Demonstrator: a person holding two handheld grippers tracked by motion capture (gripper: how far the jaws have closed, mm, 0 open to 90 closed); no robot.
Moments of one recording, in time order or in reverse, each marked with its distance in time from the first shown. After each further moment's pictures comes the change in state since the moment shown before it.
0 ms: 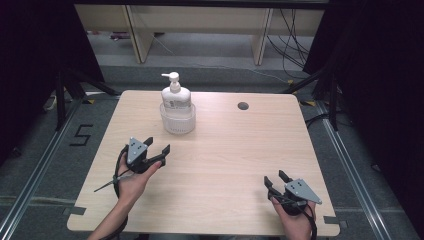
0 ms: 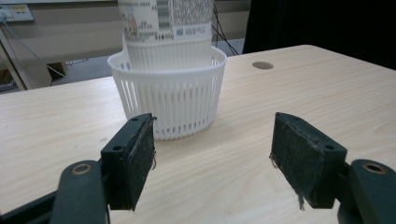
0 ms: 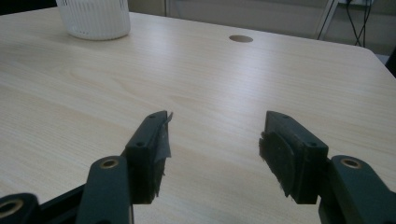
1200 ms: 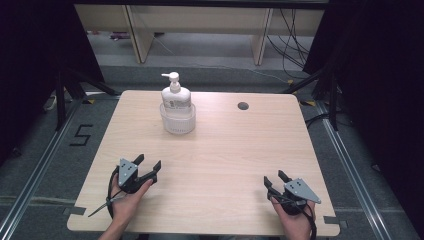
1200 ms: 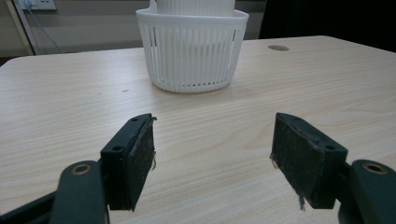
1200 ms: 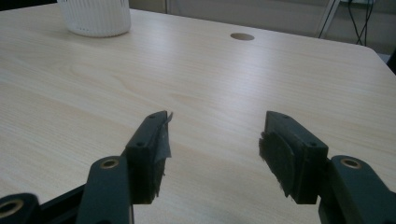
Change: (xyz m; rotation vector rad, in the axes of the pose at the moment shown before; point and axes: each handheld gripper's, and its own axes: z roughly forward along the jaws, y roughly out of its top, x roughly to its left) left arm 0.010 -0.055 -0.025 -0.022 0.051 -0.050; right arm 0.001 0.000 0.001 0.012 0.006 0.005
